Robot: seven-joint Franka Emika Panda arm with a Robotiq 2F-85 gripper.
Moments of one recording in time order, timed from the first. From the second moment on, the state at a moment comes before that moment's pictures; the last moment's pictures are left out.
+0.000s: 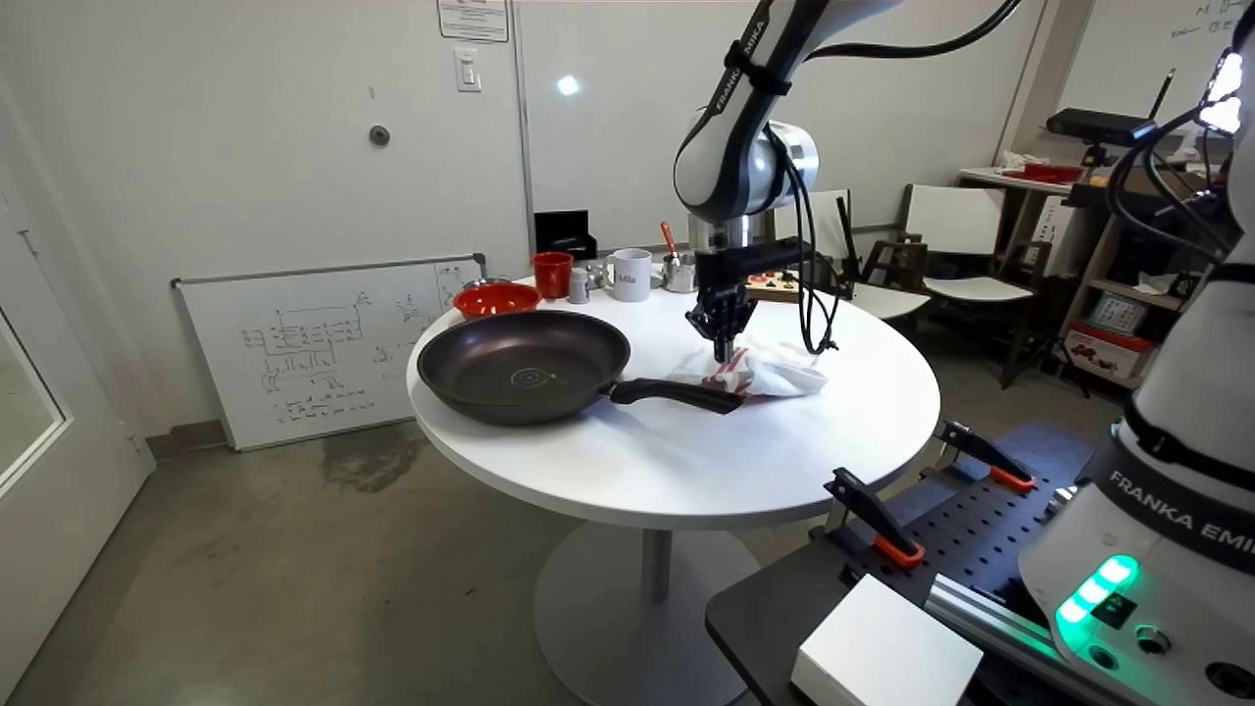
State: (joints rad) arm -0.02 0.45 0.01 -2.24 -0.11 2.54 0.05
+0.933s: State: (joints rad) arm -0.07 0.44 0.04 -2.26 0.00 2.51 -0.12
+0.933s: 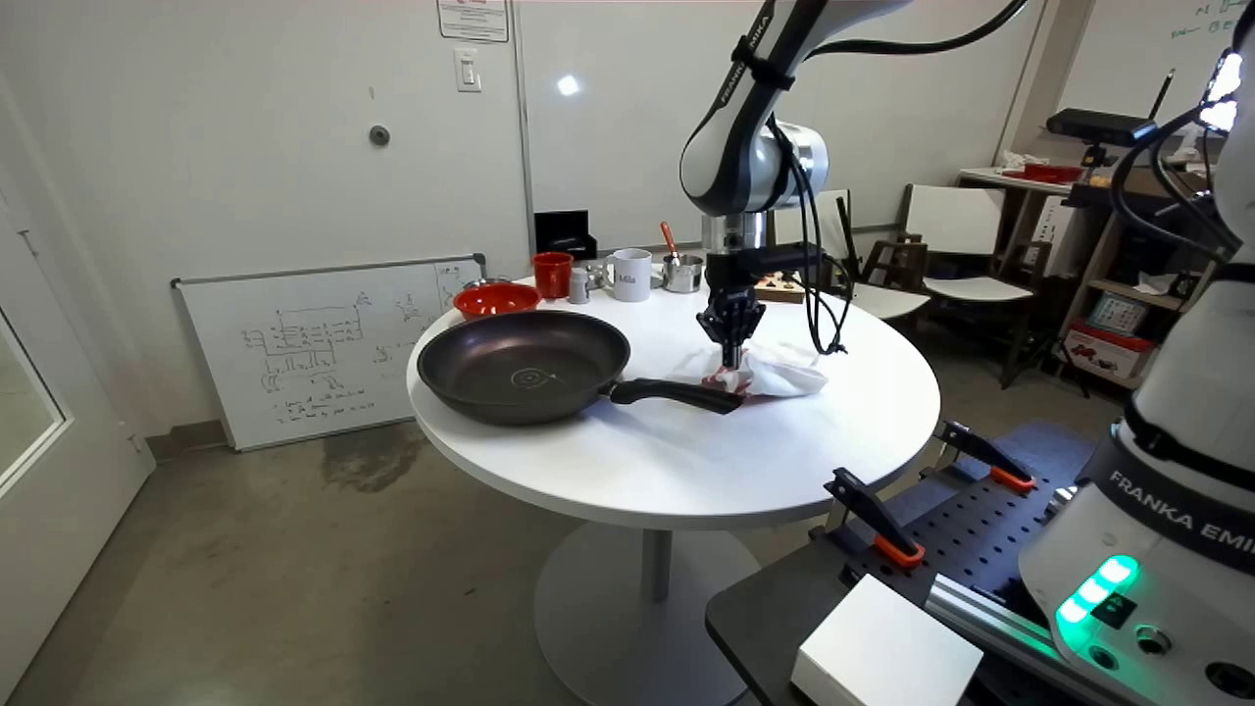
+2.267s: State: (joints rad) arm -0.08 0.32 0.03 -2.34 0.00 2.38 -0.20
